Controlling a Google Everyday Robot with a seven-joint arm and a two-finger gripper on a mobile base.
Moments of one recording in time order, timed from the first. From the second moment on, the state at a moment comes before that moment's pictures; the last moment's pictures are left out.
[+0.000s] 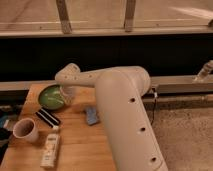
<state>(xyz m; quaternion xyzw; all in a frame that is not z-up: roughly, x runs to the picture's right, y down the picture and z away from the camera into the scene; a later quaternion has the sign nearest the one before) -0.239 0.080 0.896 -0.31 0.04 0.46 0.83</state>
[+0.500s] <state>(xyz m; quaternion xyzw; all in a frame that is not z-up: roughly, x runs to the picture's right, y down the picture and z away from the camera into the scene) -0.203 0.028 0.865 -0.27 0.01 0.50 0.82</state>
